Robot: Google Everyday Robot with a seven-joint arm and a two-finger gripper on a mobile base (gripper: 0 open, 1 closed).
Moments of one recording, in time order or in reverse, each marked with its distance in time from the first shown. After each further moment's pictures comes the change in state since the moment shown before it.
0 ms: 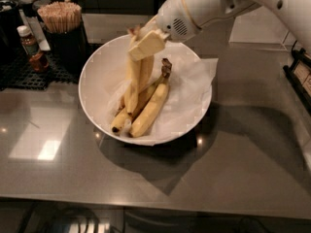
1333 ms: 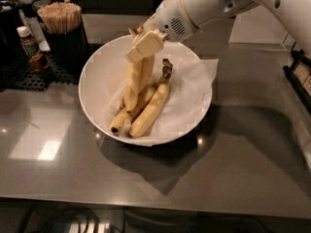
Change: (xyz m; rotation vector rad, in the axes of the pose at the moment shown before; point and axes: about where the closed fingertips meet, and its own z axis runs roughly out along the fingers) arm 0.000 0.000 -0.001 0.000 0.000 0.000
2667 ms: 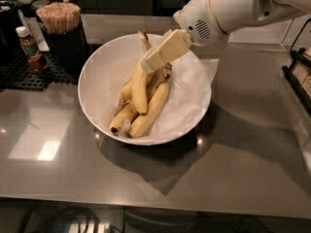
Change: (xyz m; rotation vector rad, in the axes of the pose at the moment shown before) arm 0.019 0.005 -0.053 0.188 -0.018 0.092
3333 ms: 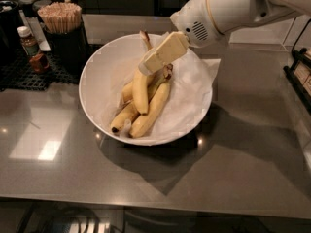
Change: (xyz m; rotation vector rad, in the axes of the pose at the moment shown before) arm 0.002 0.003 0.003 -0.008 0.009 -0.011
